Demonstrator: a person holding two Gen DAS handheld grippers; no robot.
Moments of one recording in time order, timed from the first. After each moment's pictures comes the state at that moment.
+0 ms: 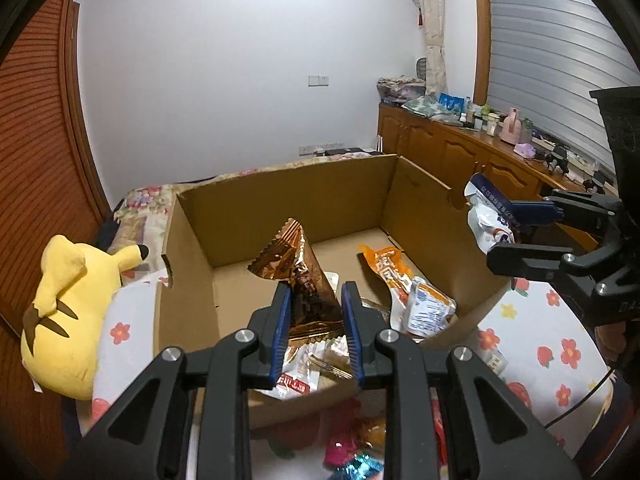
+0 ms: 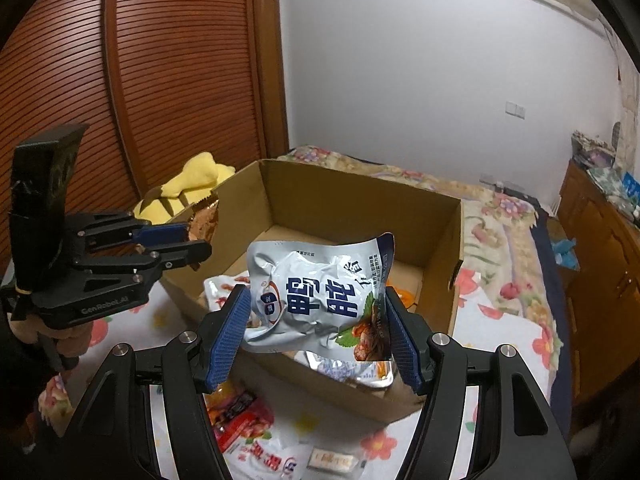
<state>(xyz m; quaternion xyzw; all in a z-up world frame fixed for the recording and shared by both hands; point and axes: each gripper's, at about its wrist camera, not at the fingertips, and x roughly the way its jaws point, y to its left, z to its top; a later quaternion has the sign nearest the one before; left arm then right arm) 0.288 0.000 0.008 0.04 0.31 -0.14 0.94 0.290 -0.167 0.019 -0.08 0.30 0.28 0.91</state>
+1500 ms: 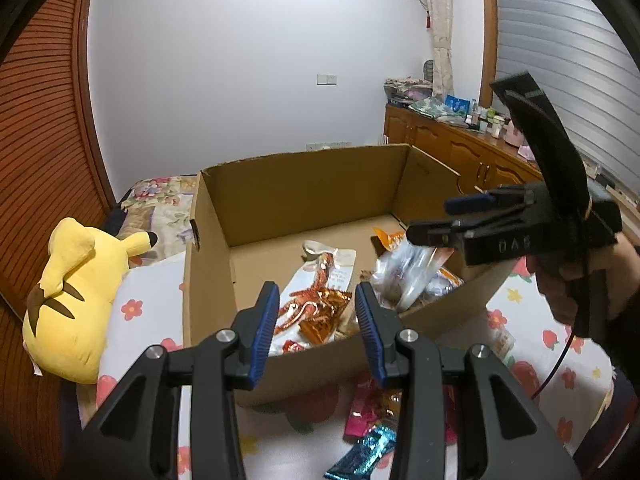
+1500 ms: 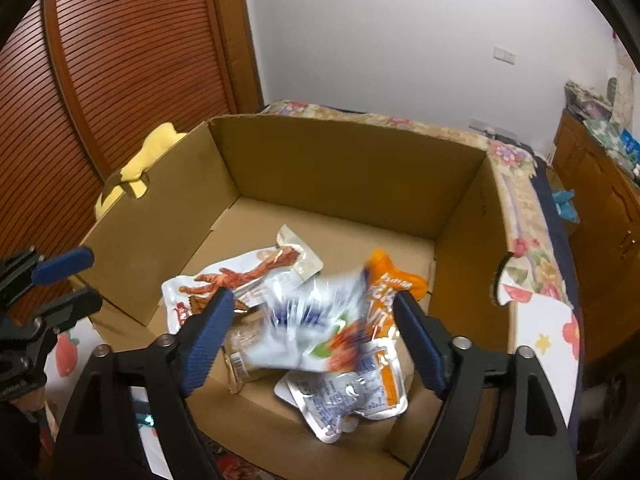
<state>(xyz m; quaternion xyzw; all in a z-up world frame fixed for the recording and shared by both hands) 0.262 0.024 -0.004 0.03 0.31 -0.14 0.94 0.364 -0.139 -0.016 -0.07 0.39 0.23 0.89</state>
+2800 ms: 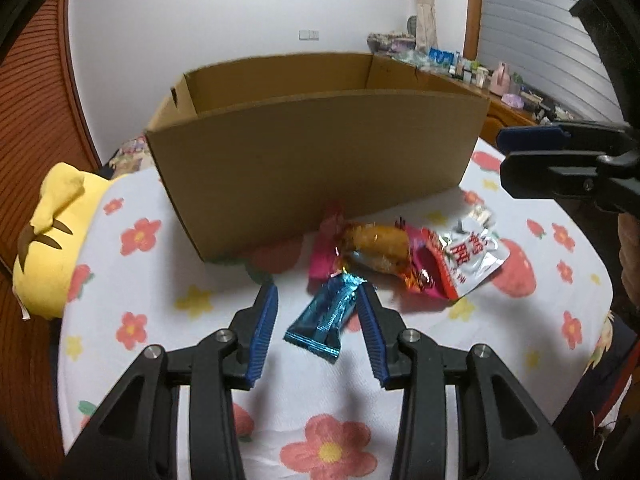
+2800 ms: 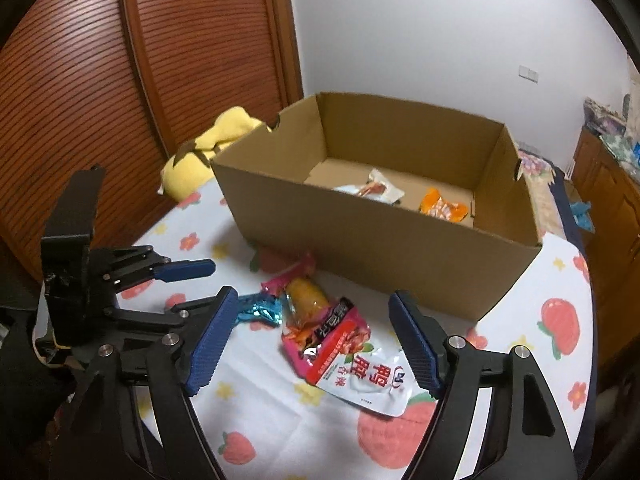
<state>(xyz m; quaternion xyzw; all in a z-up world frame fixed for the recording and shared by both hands) 0.183 0.016 -0.080 0.05 0.38 -0.16 0.91 0.208 -0.126 -0.021 -0.08 0.37 0.29 0.88</state>
